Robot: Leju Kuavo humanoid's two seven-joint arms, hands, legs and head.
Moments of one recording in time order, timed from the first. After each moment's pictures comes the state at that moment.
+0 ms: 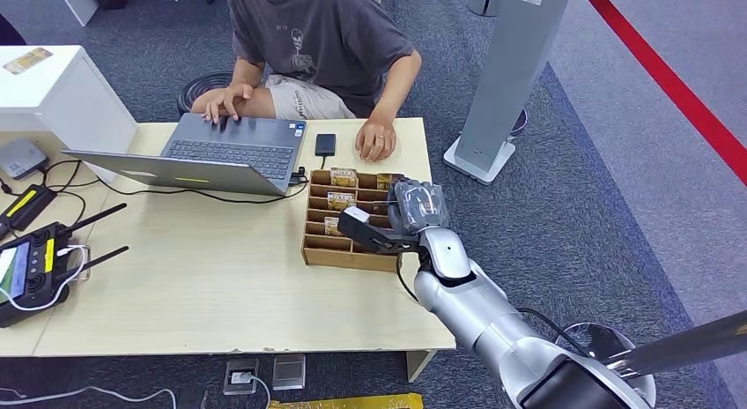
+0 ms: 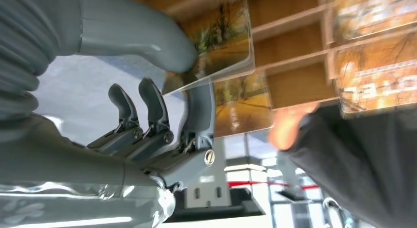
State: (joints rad) left arm -0.12 0.06 -1.08 -0.20 1.13 0.49 -0.19; right arm -0.71 0.12 0.71 -0.60 1.00 -0.34 0.25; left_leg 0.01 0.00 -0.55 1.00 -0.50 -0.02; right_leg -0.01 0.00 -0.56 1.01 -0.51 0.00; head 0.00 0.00
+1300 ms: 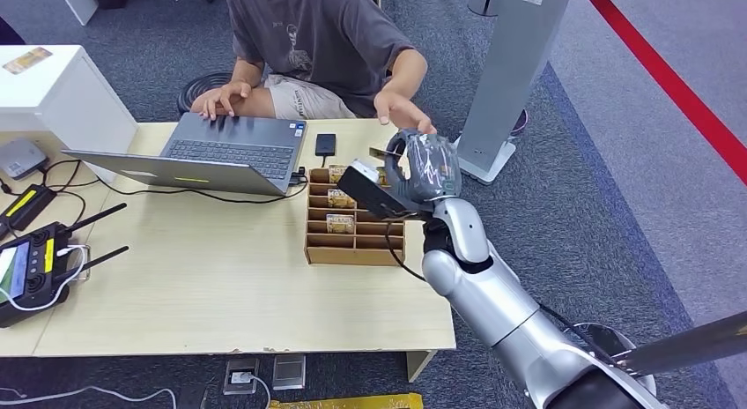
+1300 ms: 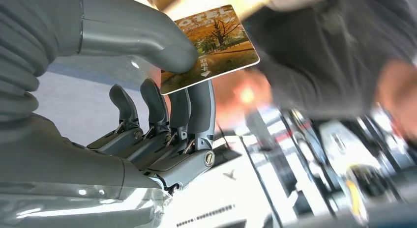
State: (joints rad) left arm -0.12 0.06 -1.08 -0.20 1.13 0.49 -0.20; right arm -0.68 0.03 0.65 -1.08 0.92 -0.34 0.26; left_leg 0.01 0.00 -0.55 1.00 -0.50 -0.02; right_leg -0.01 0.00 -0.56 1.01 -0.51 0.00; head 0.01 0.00
